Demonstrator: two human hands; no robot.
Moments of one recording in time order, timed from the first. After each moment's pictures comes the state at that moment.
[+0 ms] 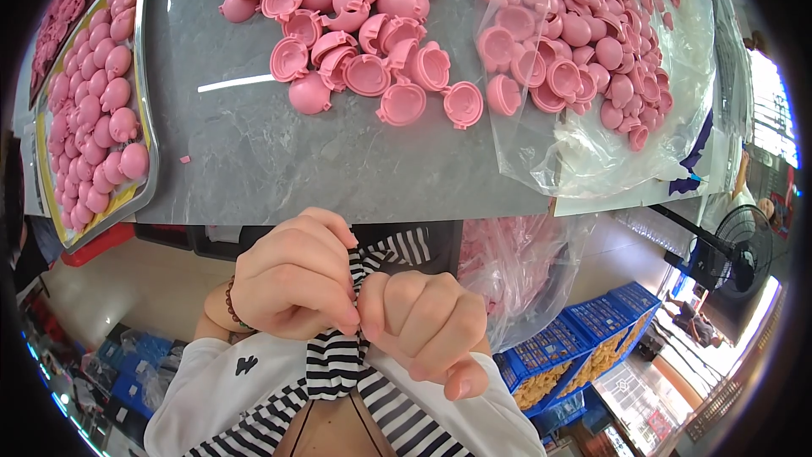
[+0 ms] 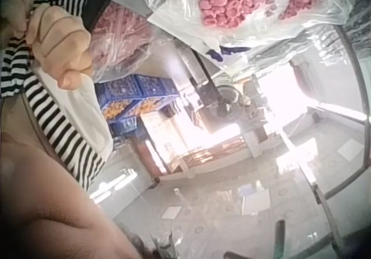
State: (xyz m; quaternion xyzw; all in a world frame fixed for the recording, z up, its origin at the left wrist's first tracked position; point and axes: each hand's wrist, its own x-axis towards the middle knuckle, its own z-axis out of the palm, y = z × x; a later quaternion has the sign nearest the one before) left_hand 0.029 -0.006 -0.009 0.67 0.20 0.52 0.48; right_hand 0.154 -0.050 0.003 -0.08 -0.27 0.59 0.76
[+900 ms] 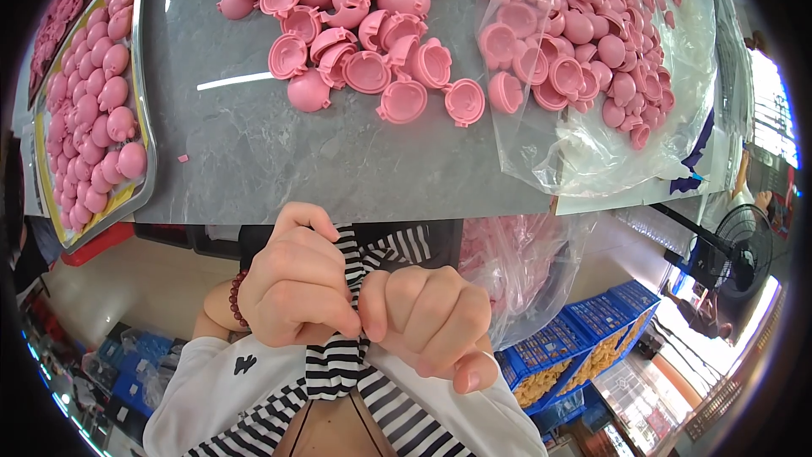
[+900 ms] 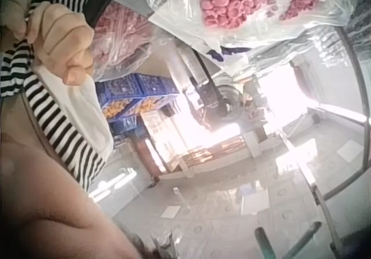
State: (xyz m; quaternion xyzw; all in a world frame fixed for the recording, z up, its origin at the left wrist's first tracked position) left_hand 0.040 -0.013 -0.011 0.69 0.24 0.58 0.37; right_hand 0.157 -0.048 0.001 -0.06 -0.27 0.60 0.75
